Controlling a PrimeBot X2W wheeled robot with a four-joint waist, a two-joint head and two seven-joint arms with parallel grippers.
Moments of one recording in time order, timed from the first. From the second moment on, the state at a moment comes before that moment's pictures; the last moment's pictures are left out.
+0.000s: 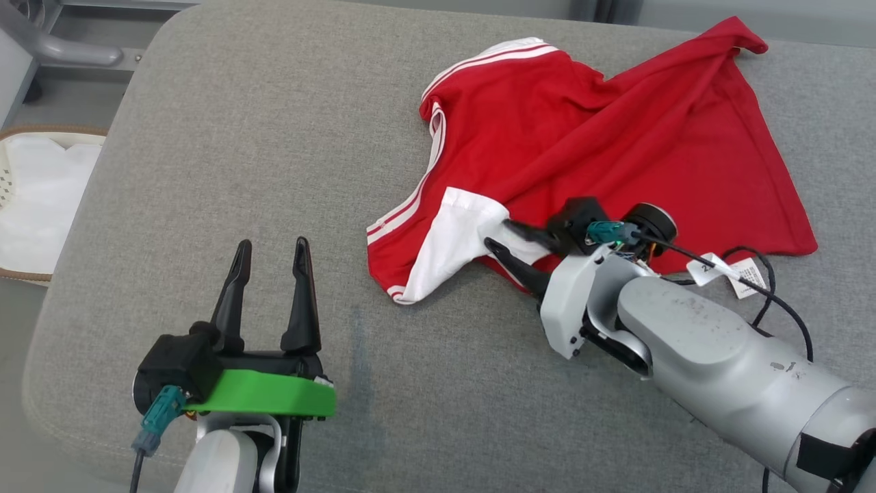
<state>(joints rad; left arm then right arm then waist) -0.15 0.05 -0.21 0.08 -0.37 -0.05 -0.26 -0.90 -0.25 1.12 0.71 0.76 0.13 -0.17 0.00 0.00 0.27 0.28</state>
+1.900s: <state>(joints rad) -0.14 0.05 -0.21 0.11 -0.36 -0.05 -0.26 -0.88 -0.29 1.23 0.62 1.10 0.13 -0.23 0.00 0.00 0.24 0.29</state>
